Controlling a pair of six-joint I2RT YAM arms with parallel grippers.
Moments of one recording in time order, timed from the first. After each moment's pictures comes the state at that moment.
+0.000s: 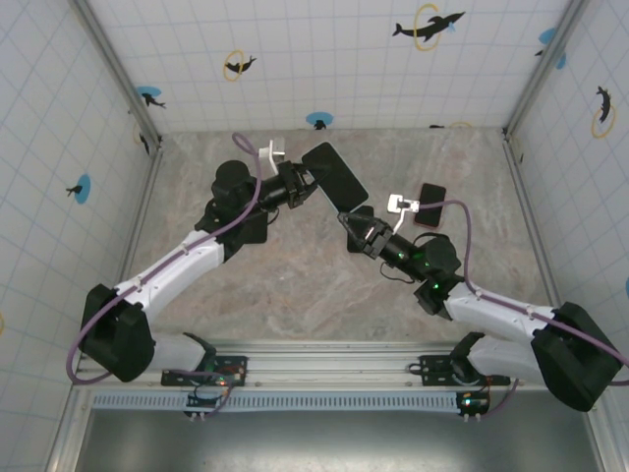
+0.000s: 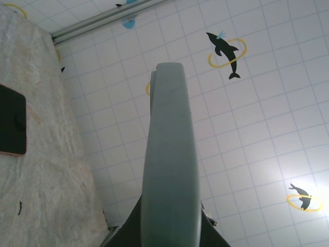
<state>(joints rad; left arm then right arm) -0.56 1.34 0.98 0.43 0.64 -1.27 0.77 1.14 0.43 1.04 -0.29 1.05</state>
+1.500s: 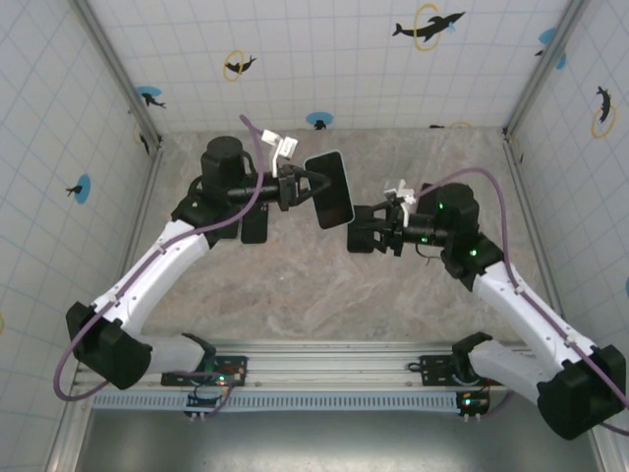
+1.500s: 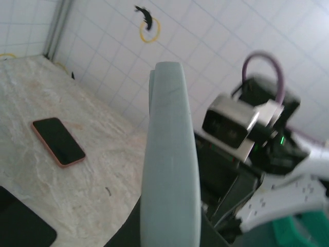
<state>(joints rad) -0.53 1.29 1.23 -0.15 0.90 -0.37 0.48 1.03 0.83 -0.06 -0.88 0.00</state>
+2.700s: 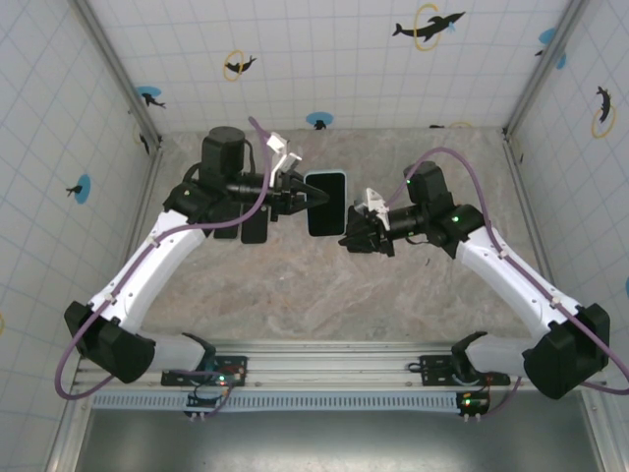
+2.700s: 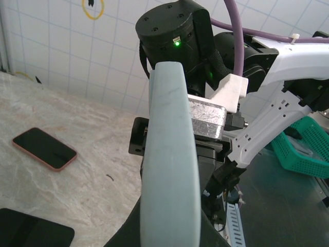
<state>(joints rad) -0.52 1.34 1.38 -0.45 1.09 0.05 0.54 1.24 1.08 -0.48 -1.01 -0.52</state>
